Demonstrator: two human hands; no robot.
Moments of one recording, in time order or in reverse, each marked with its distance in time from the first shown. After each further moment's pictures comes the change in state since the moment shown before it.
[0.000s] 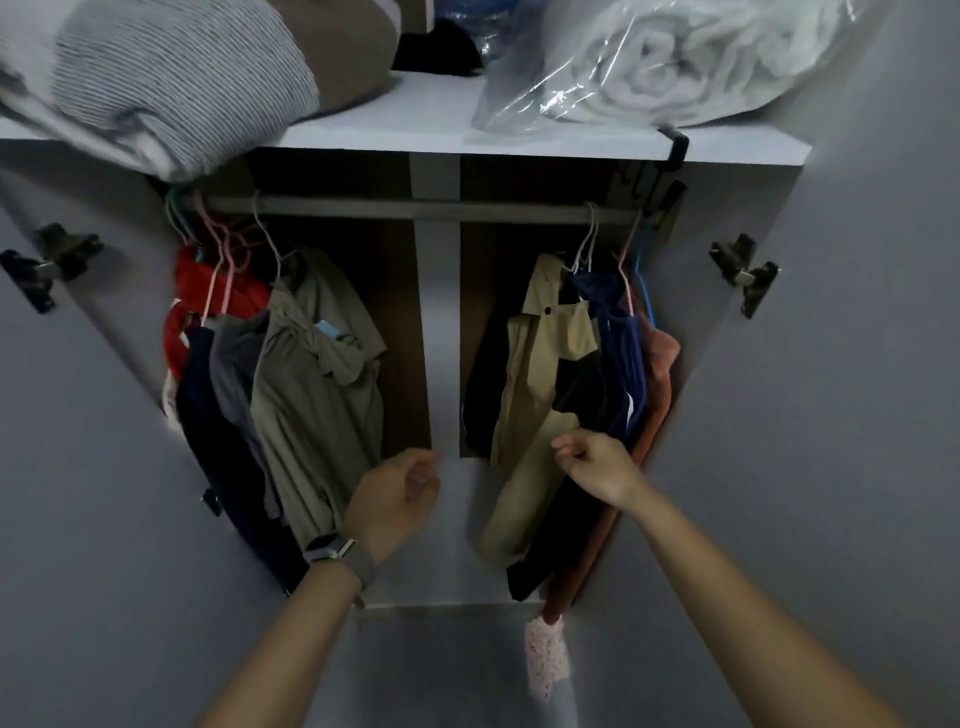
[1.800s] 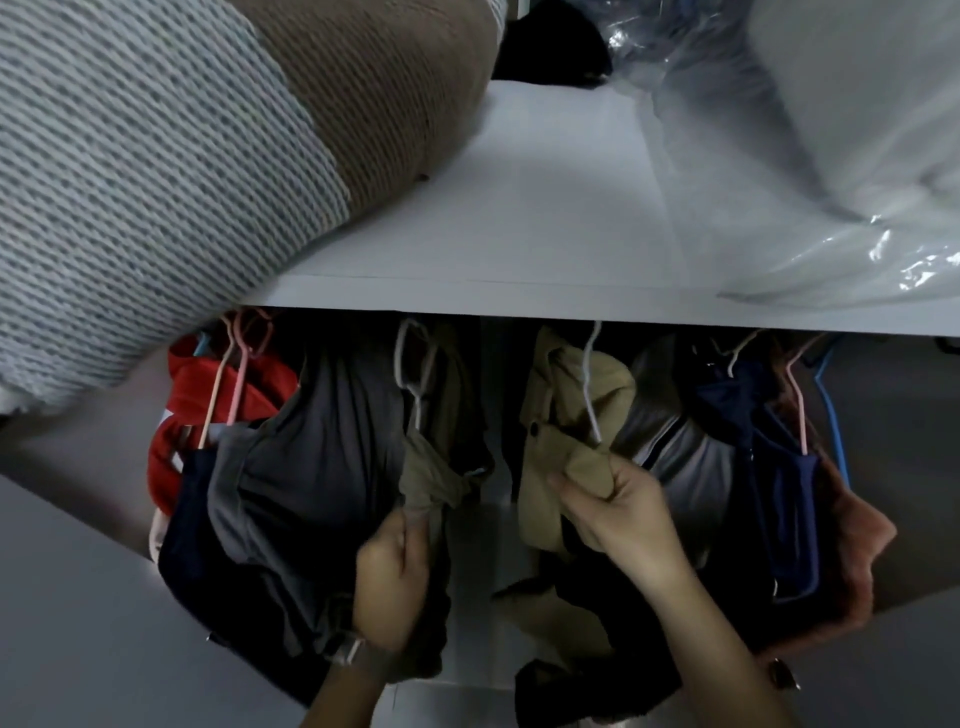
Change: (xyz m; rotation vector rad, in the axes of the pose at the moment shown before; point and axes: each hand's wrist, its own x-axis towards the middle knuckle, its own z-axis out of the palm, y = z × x) left_hand 0.163 -0.081 -0.029 -0.148 0.504 -0.059; right_hand 0.155 -0.119 0.025 0.728 0.145 -0.156
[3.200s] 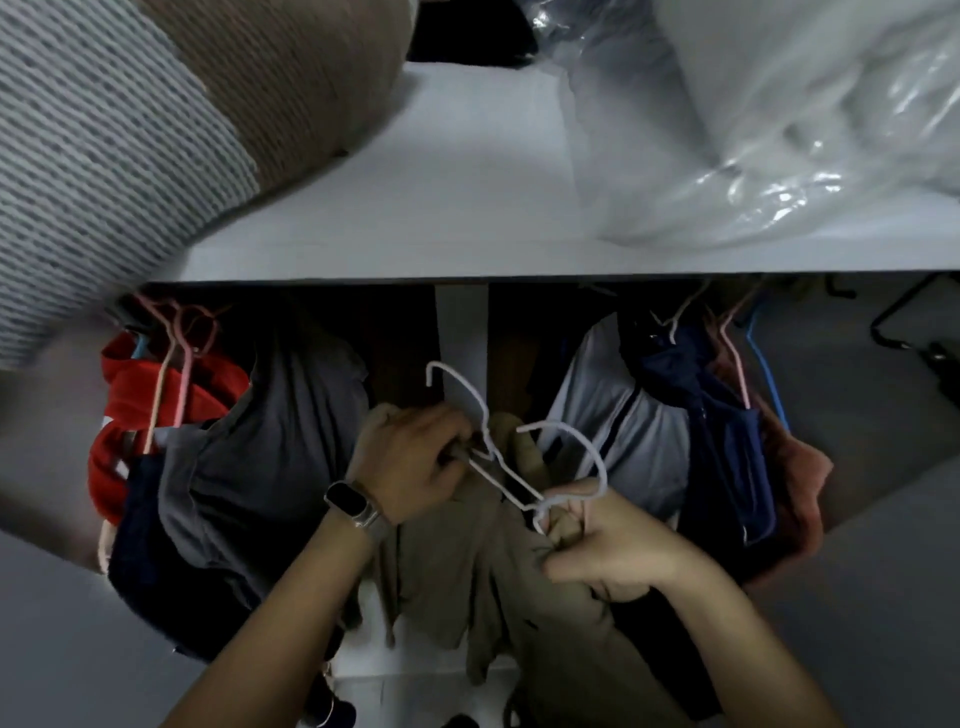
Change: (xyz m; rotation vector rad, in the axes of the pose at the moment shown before) left_hand 0.076 0.059 0.015 0.379 -0.385 0.736; right_hand -0.034 -0.017 -0.039 -0.147 -0.649 0.041
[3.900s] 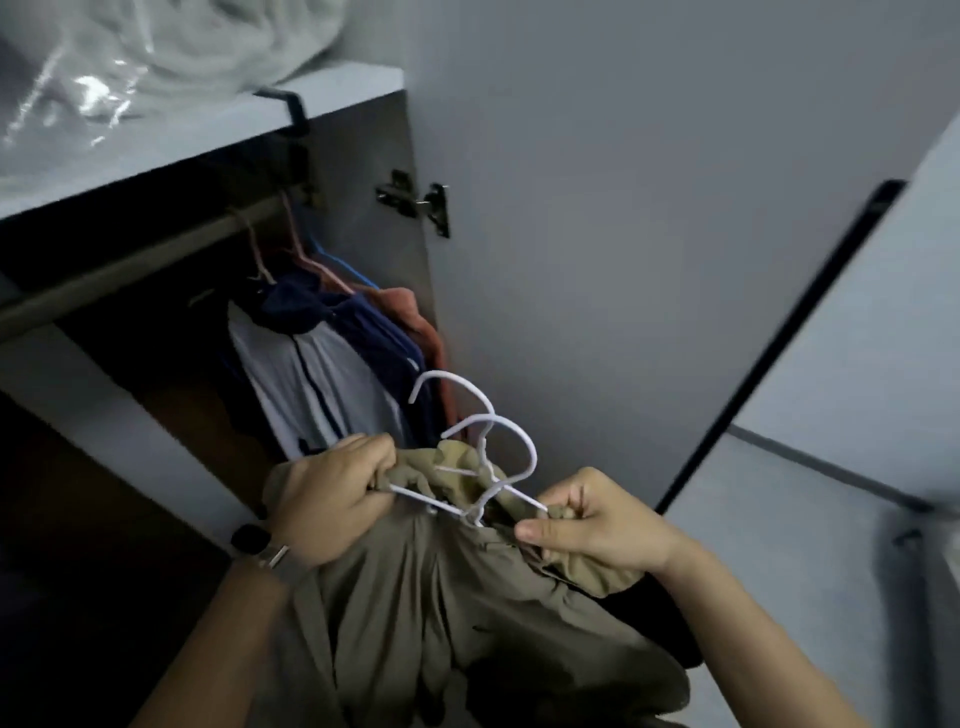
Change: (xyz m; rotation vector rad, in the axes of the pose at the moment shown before) left_hand -0.047 0.159 0.002 -0.240 -0.409 0.633; right_hand -0.250 0.005 0.162 0.115 0.923 0.185
